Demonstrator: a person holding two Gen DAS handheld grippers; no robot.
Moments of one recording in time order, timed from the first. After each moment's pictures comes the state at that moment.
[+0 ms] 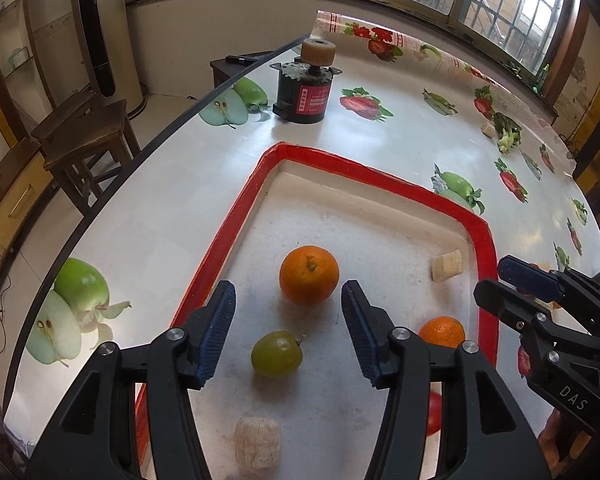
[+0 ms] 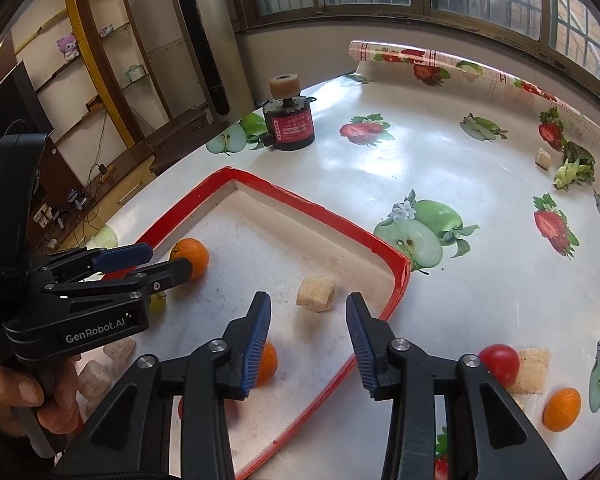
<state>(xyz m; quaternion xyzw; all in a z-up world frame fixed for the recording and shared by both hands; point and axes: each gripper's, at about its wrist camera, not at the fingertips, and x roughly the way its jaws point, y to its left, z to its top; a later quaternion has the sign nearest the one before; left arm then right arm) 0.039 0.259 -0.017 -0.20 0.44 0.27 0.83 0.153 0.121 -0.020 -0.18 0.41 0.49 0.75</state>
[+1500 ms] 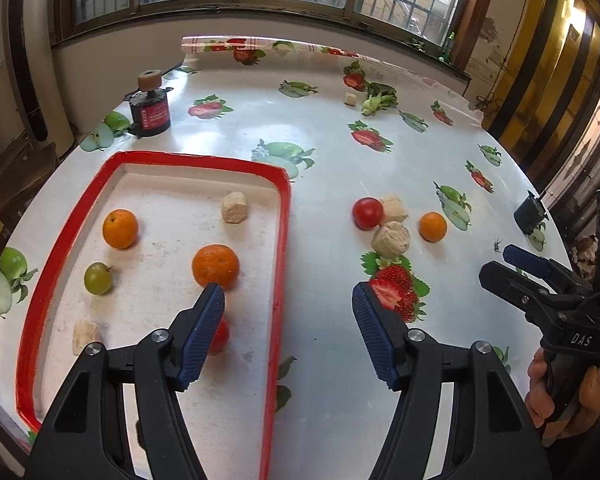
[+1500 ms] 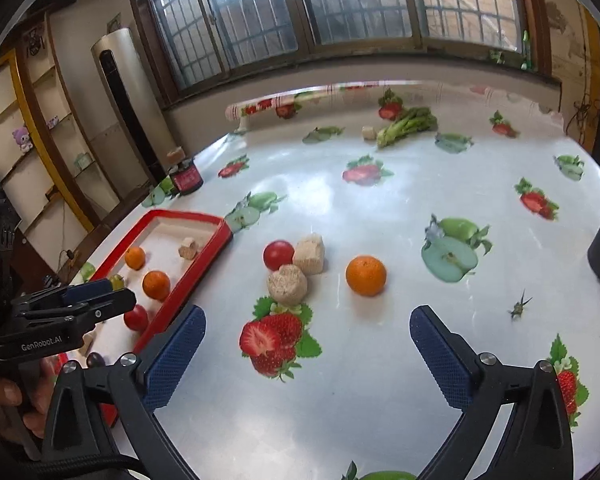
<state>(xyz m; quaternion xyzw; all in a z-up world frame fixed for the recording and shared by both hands) 0.055 0.116 0.016 -0.16 0.42 0.15 0.88 0.178 -0.091 0.007 -0.05 0.40 0.40 0.82</state>
